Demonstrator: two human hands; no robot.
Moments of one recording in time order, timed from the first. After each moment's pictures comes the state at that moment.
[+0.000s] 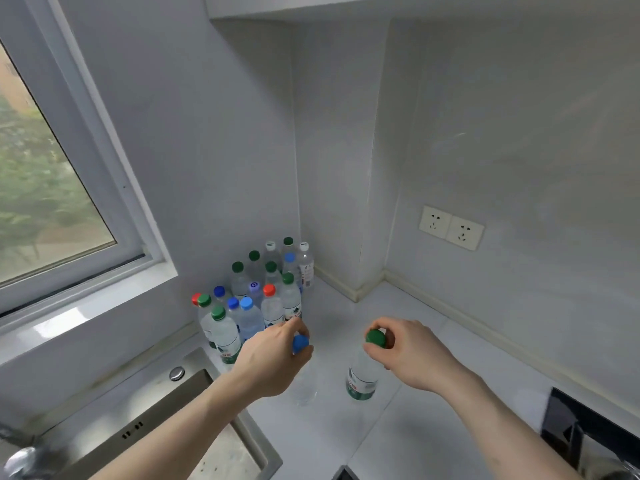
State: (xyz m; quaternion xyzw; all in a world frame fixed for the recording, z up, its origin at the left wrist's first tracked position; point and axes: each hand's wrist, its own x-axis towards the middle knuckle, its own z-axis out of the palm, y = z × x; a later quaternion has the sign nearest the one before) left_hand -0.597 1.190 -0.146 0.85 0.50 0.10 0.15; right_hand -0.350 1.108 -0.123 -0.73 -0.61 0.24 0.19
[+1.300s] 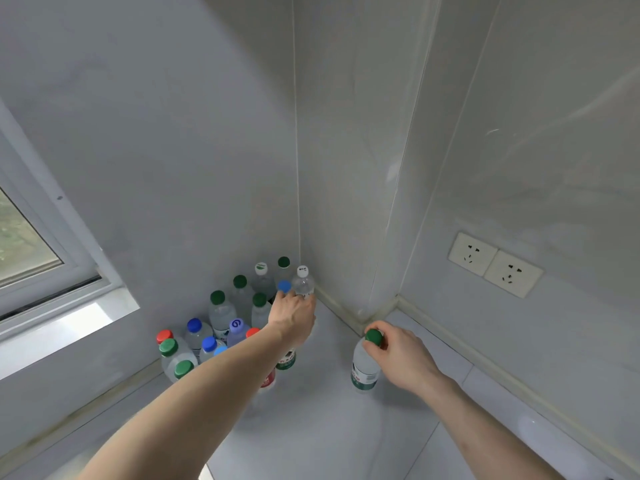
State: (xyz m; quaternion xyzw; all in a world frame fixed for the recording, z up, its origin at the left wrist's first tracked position) left_hand -0.489 1.453 -0.232 0.86 0.50 -0.06 -0.02; right_hand -0.289 1.310 -0.210 -0.75 -0.59 0.23 0.19
